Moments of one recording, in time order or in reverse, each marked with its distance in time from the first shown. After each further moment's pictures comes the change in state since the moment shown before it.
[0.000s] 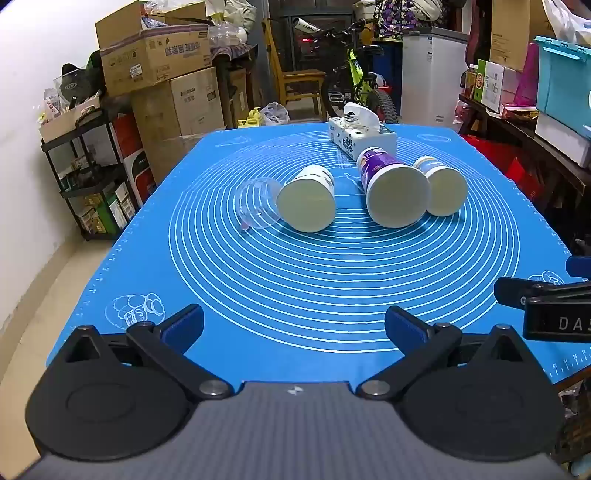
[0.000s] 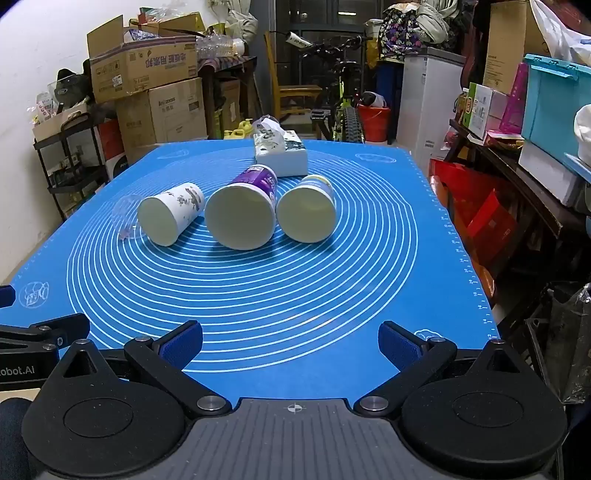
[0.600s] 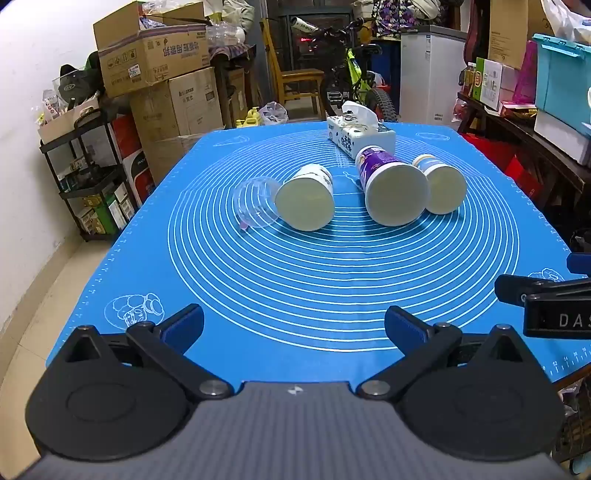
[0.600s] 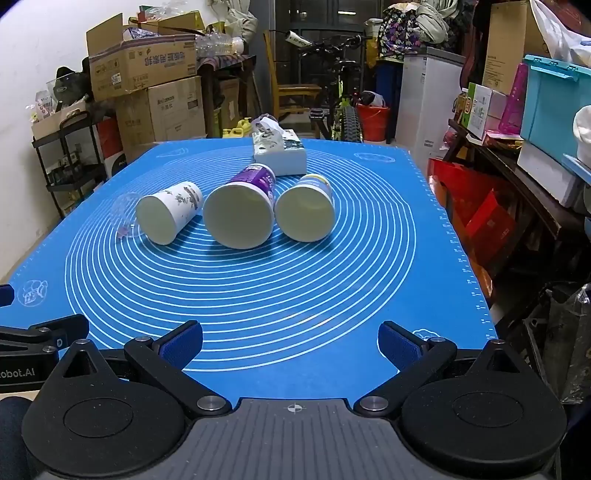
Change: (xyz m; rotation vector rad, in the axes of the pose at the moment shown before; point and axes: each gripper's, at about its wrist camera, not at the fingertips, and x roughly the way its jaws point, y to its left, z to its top) left arm 0.000 0.000 0.000 0.009 0.000 0.007; right arm -0.001 -0.001 0.000 -0.001 0.003 -0.009
